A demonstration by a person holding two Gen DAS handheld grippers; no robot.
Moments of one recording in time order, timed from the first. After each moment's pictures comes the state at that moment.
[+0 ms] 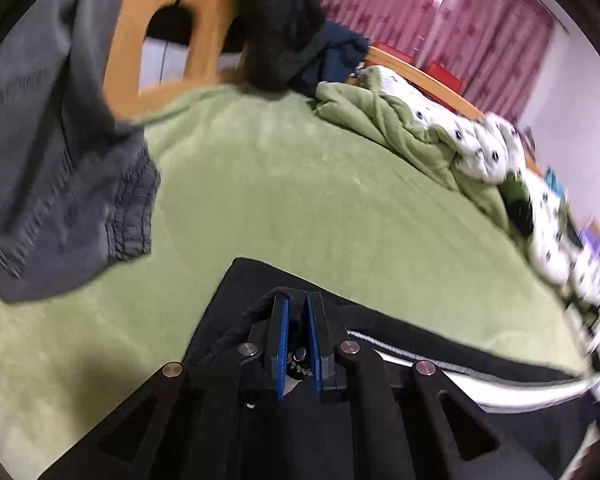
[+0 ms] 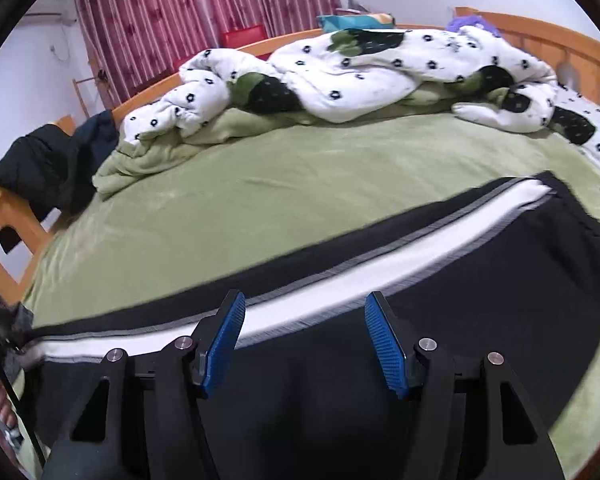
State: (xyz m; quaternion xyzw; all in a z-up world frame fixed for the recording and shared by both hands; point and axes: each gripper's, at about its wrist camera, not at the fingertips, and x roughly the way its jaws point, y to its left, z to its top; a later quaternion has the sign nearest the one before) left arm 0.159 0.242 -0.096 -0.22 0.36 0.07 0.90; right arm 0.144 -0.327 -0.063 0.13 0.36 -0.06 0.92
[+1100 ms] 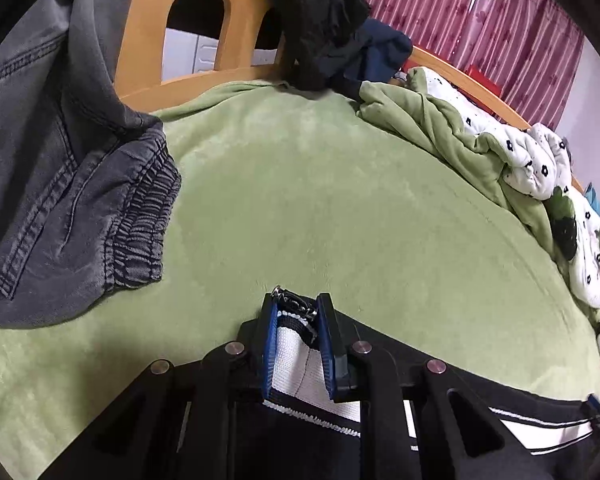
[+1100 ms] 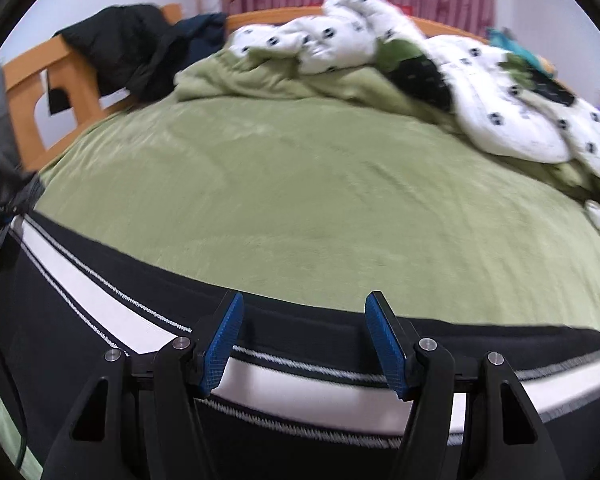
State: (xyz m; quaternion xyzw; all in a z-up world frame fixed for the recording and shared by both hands) left arm 0.207 0.260 -0.125 -0.20 0.36 0.14 0.90; right arm 0.254 -0.256 -0.115 -0.07 0.42 0.13 0.89
